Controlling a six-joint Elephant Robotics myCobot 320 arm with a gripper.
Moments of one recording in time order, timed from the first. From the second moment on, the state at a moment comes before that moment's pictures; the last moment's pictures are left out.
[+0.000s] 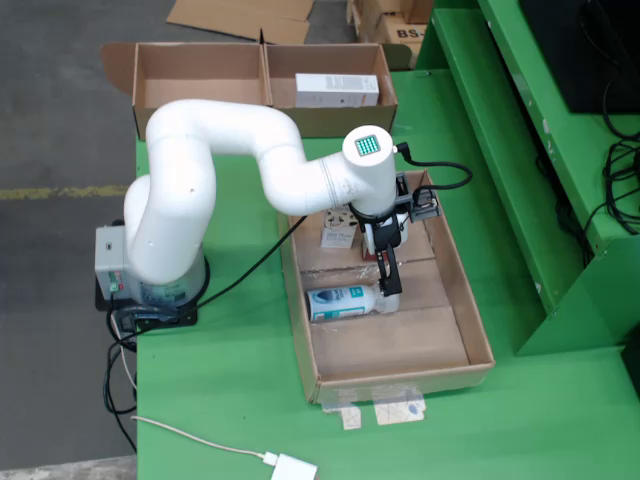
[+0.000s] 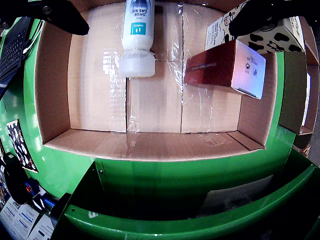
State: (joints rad) arm 0.03 -0.28 -1.45 0.48 1.60 0.01
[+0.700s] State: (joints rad) arm 0.01 -0.29 -1.58 0.60 1.60 0.01
